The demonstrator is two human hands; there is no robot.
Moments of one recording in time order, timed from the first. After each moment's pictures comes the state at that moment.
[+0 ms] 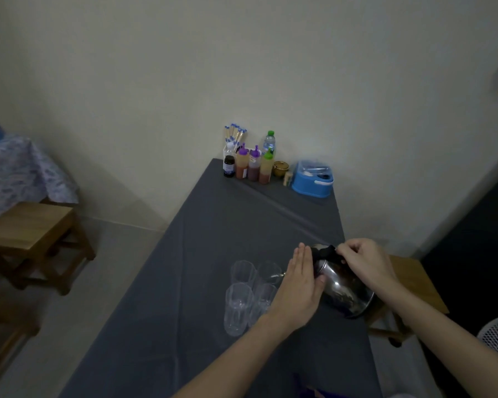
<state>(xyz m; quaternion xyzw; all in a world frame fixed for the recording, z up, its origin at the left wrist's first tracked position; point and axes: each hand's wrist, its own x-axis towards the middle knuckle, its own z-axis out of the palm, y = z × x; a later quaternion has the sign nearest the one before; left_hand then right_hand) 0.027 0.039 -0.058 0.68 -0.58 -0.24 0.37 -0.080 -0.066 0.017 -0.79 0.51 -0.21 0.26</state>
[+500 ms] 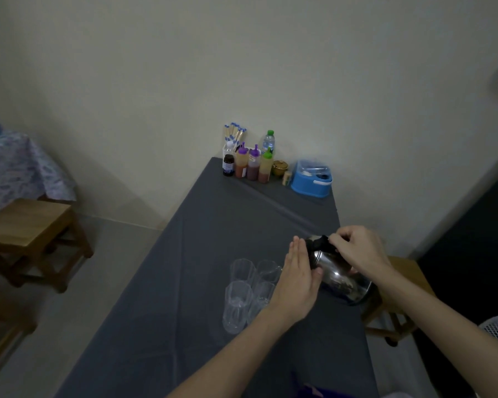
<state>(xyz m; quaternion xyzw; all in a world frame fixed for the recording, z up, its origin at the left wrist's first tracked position) 0.029 0.040 -0.050 0.68 -0.56 -0.23 0.41 -0.064 -0.063 0.039 -0.83 0.48 -0.19 0.19</state>
